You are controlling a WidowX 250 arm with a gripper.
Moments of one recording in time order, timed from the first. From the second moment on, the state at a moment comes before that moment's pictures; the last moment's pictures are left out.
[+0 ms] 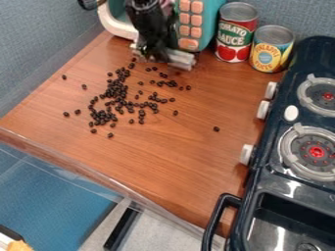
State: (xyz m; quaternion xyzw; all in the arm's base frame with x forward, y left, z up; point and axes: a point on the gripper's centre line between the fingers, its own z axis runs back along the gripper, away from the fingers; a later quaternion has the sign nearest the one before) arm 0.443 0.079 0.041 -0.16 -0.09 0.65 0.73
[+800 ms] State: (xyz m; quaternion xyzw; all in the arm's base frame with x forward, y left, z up) arm 0.455 0.083 0.036 -0.15 -0.10 0.67 0.72
